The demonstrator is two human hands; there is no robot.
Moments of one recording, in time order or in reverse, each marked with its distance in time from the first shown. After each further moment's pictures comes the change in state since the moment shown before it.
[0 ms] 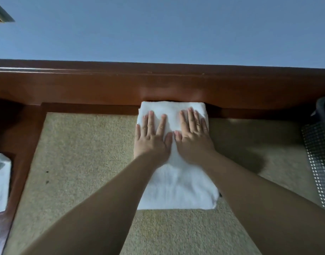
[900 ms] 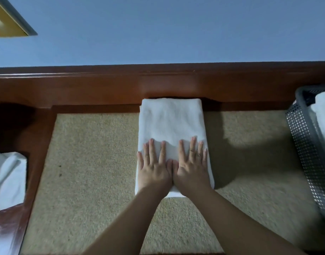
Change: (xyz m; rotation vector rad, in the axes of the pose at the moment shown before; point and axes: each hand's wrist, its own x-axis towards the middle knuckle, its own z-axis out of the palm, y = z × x) left_hand -0.117 -0.002 0.033 -0.003 -0.005 0.017; right_hand -0.129 -0.051 -0.004 0.063 -0.124 0.193
